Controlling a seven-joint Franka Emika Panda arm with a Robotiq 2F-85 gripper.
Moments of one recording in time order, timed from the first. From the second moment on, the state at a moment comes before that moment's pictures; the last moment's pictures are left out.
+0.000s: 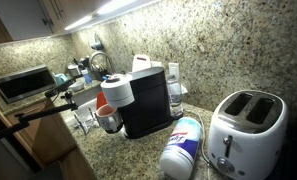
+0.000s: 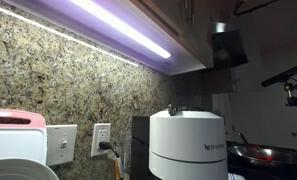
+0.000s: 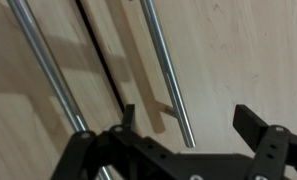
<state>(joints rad) 0.89 -0.84 -0.57 -2.37 0.13 3.20 -0.25</state>
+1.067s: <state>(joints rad) 1.01 -0.79 -0.63 -2.35 0.12 3.18 -0.25</state>
